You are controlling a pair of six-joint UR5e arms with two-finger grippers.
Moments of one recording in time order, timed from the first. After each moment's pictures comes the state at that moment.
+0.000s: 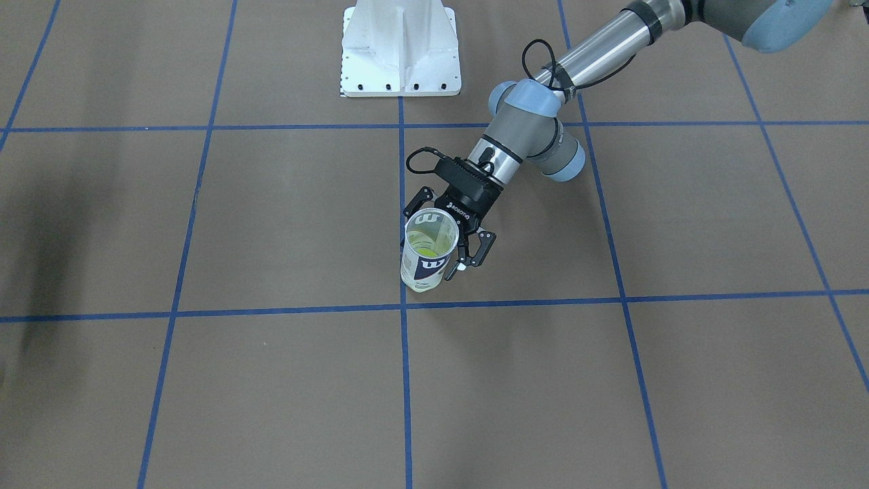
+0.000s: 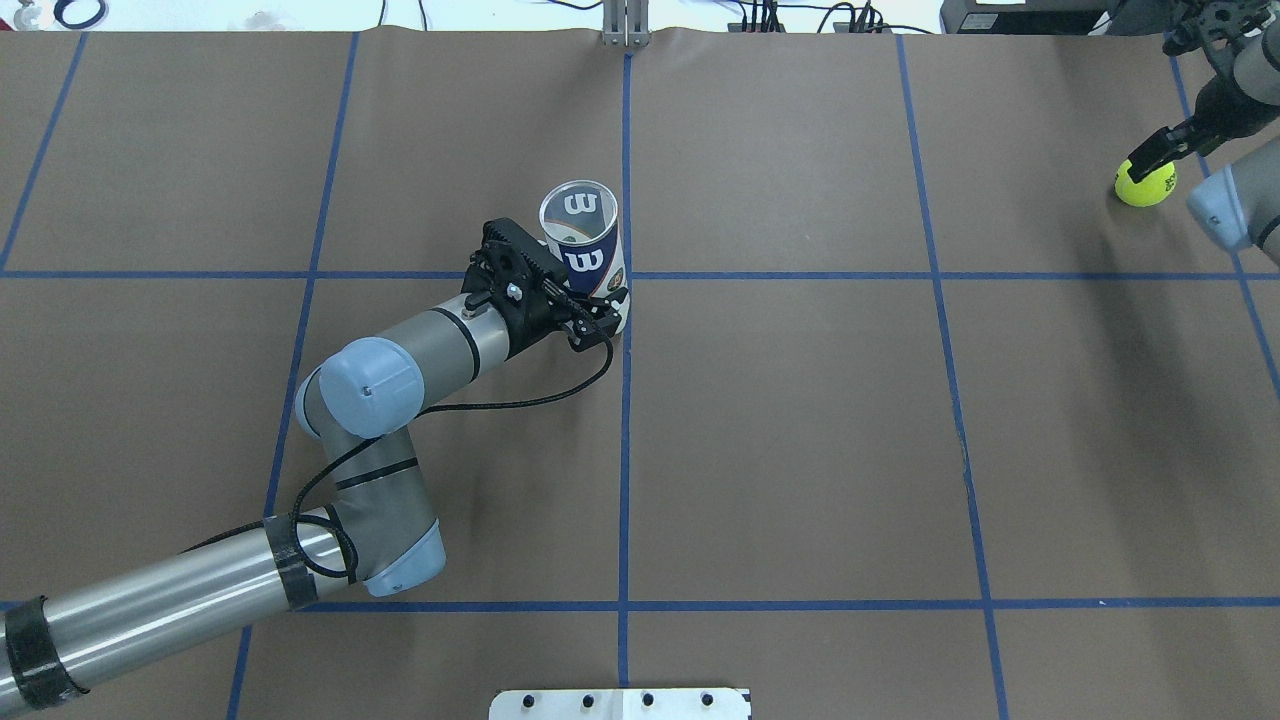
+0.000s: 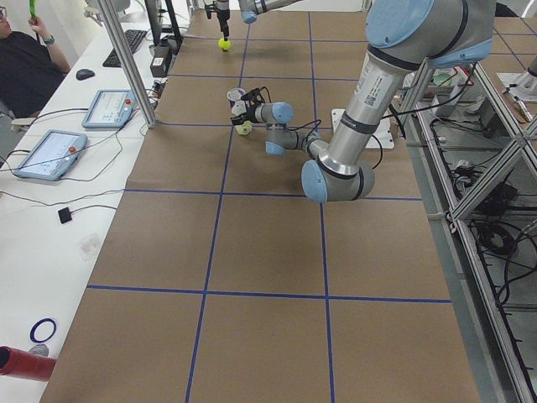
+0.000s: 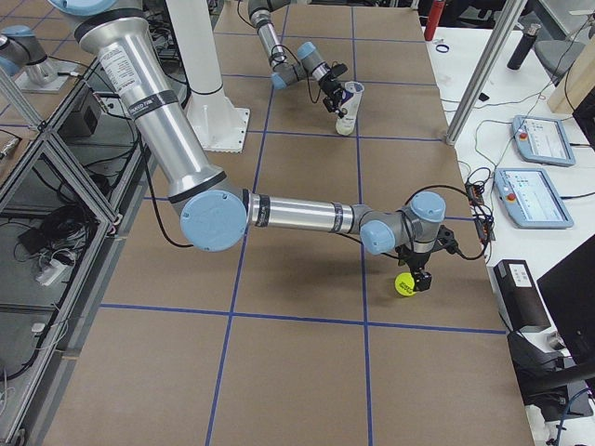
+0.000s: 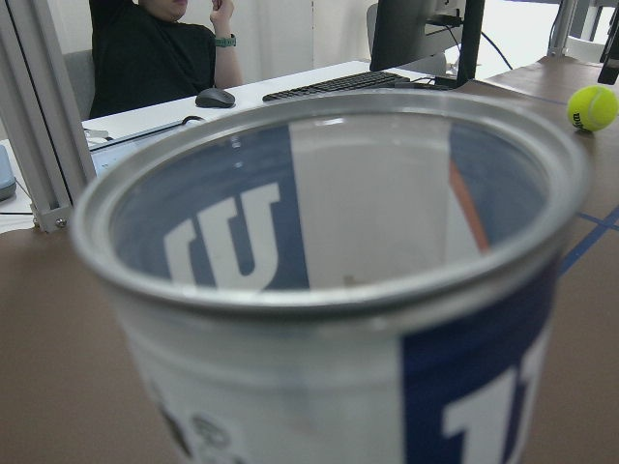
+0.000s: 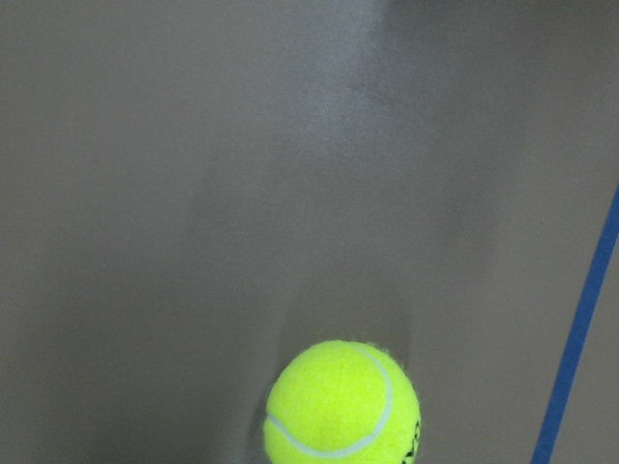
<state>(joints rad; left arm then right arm) -0.47 -2.22 -1.25 -2.87 -1.32 -0.52 1.26 -1.09 0.98 -1.11 2.14 0.11</state>
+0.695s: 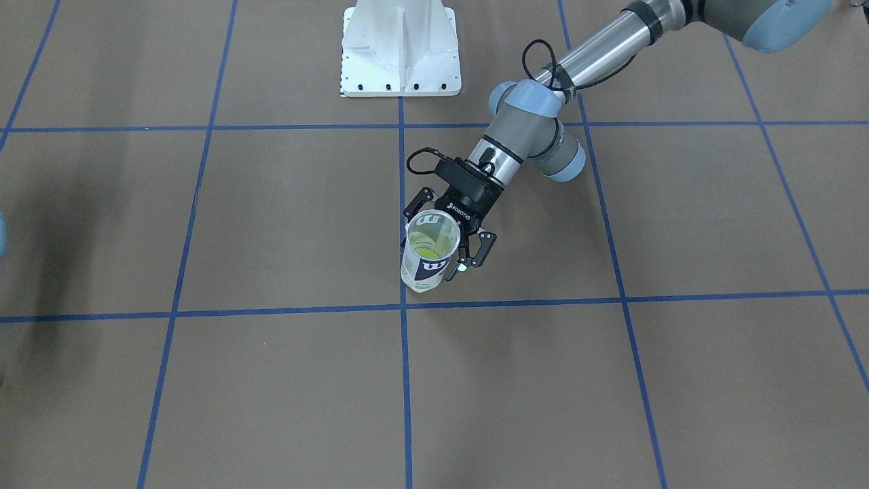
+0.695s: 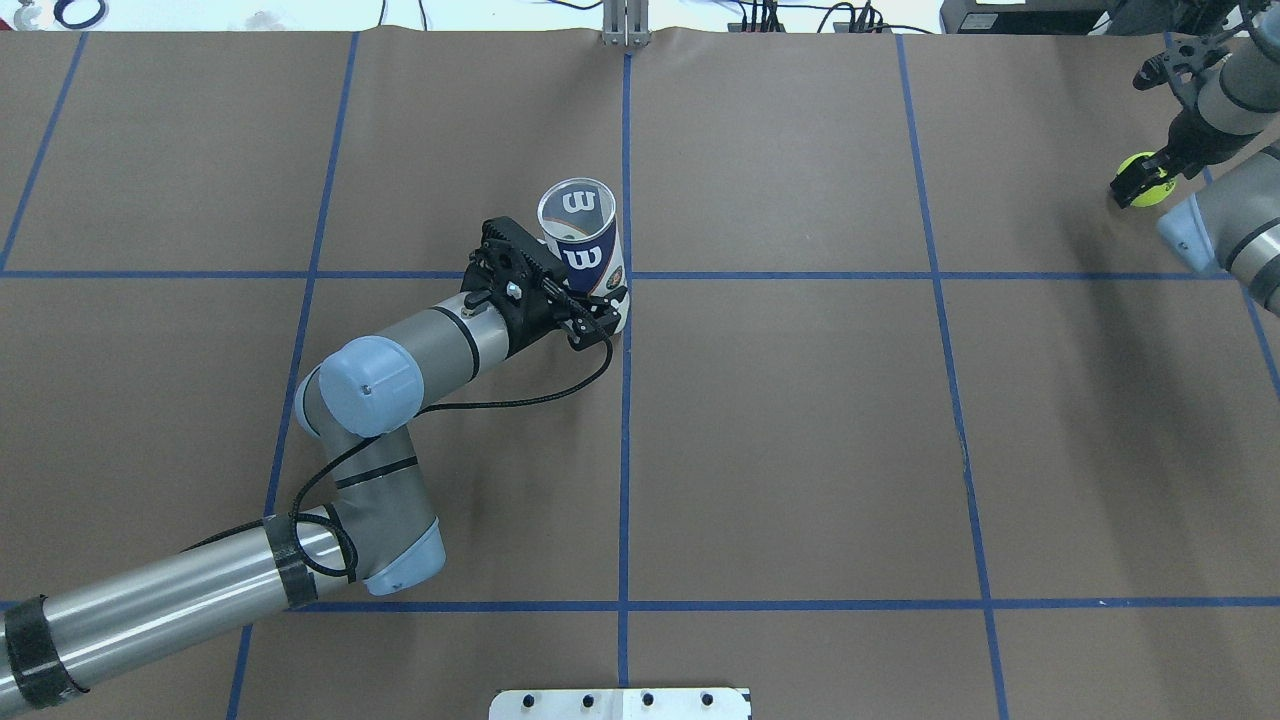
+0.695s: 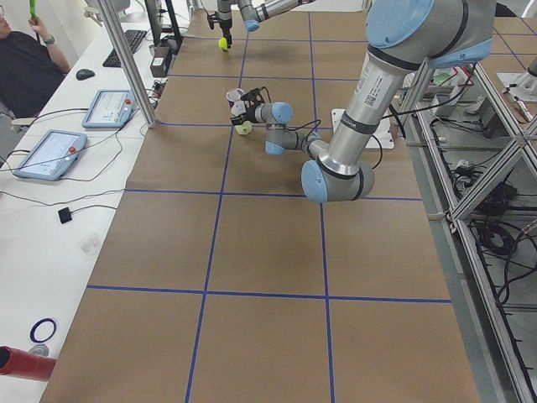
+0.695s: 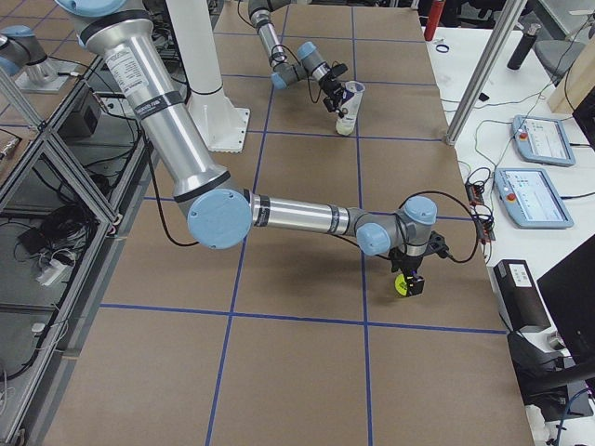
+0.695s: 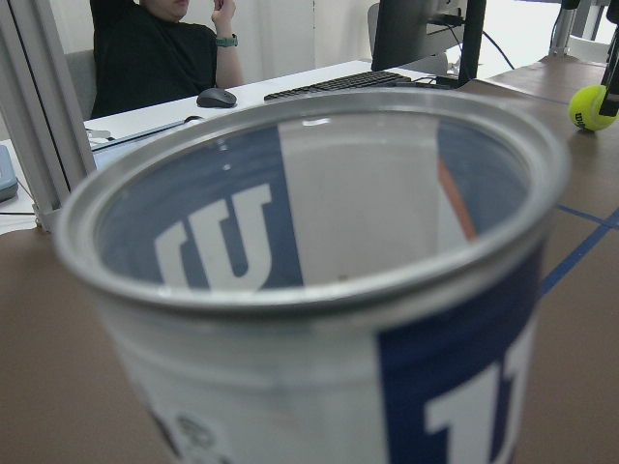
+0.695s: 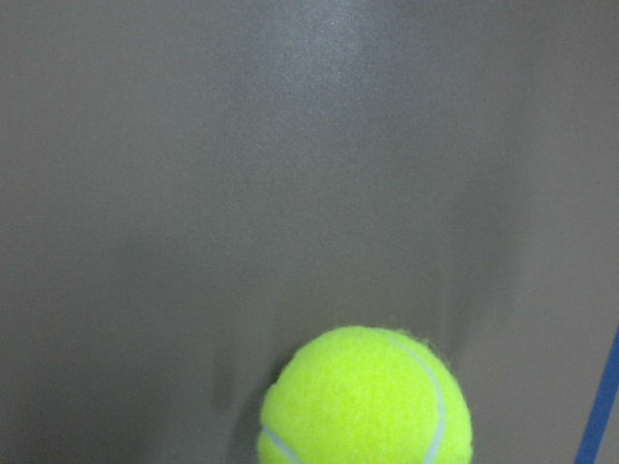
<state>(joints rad) -0.47 -2.22 -1.25 -2.87 -1.32 -0.52 1.22 -1.08 0.93 -1.11 2.08 0.11</state>
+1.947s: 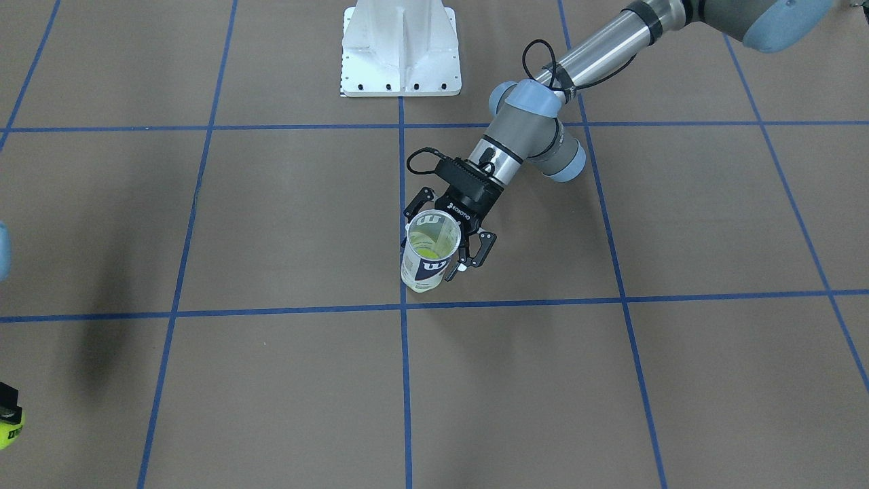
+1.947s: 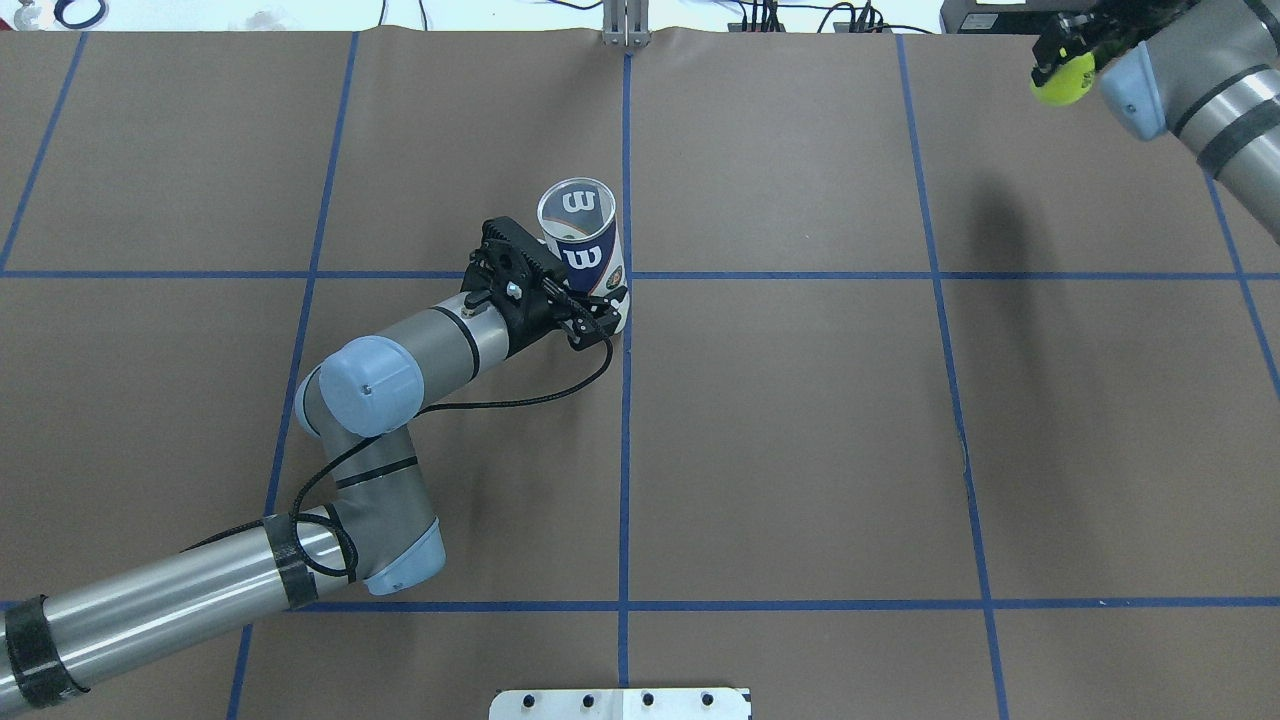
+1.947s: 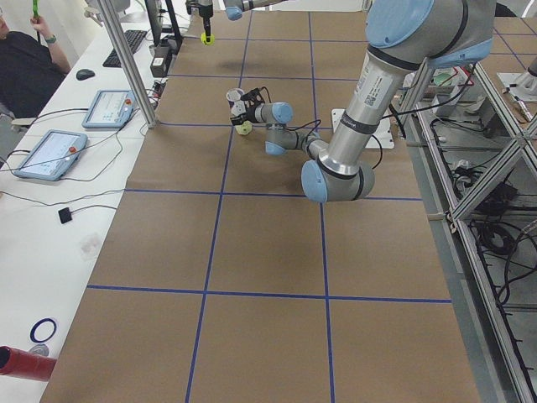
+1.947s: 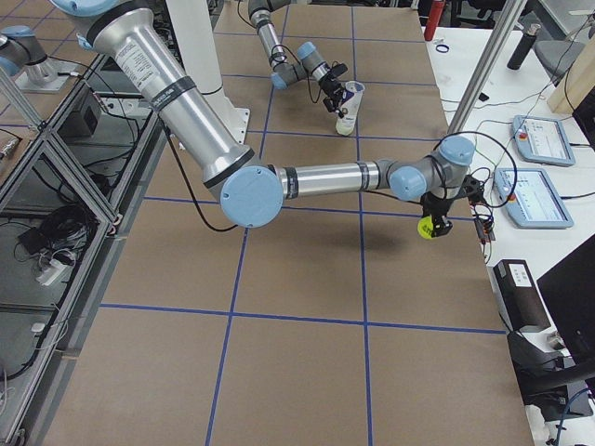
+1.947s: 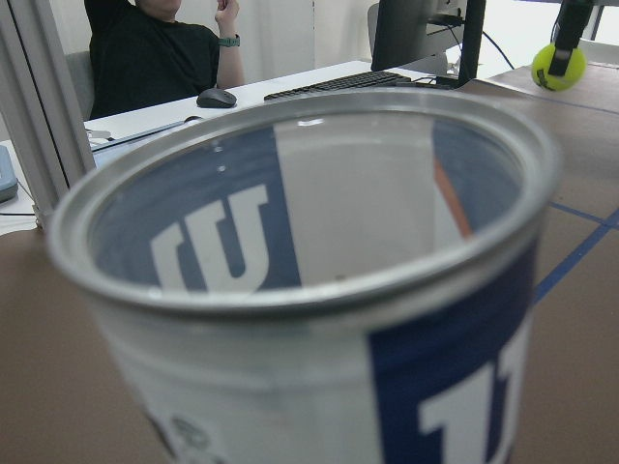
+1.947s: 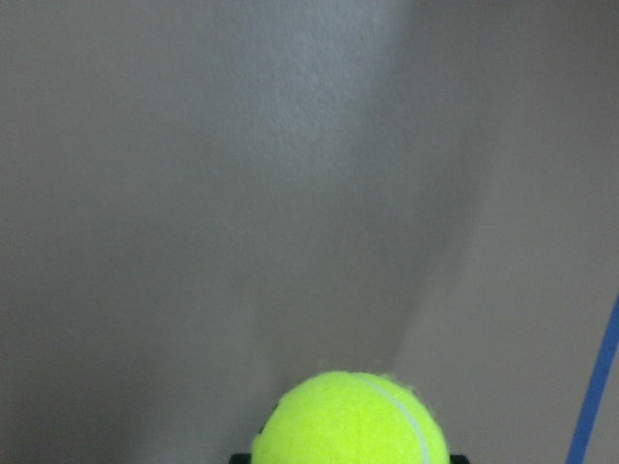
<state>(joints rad) -0.47 -2.22 -1.25 -2.87 -1.32 -0.52 1.24 -0.85 1.05 -1.28 2.29 0.39</state>
